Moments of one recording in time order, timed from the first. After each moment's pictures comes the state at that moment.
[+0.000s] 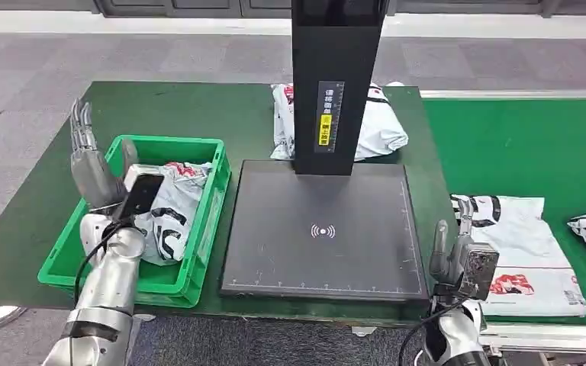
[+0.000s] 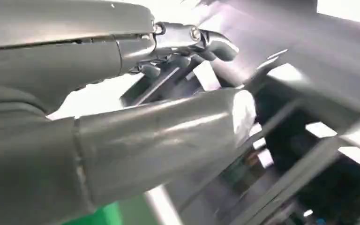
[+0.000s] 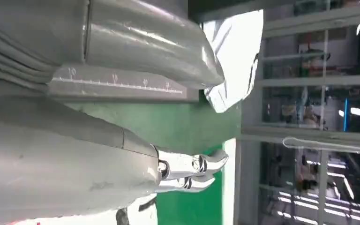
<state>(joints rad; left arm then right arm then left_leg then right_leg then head) -0.52 -0.16 0.19 -1.01 -0.89 0.70 -0.69 -0.12 0.00 0.11 -1.13 -0.08 -0.38 -0.59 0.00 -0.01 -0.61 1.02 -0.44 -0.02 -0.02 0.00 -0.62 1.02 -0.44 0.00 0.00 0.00</state>
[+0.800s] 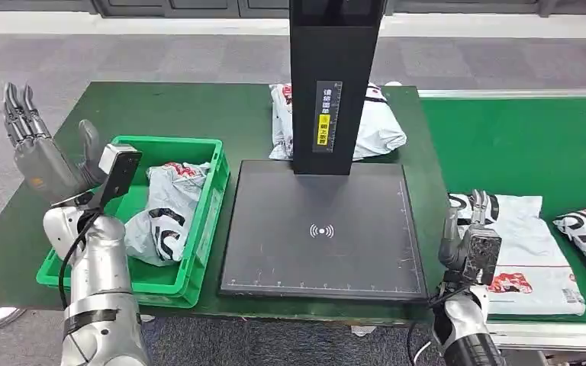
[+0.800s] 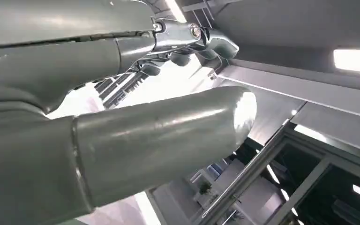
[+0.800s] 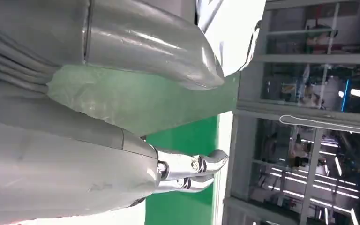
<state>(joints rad) -0.60 -0.32 0.55 -1.15 -1.18 0.70 -0.70 -0.21 -0.02 0.09 -1.04 -0.05 -0.45 -0.60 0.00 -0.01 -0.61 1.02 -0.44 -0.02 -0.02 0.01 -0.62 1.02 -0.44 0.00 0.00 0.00</state>
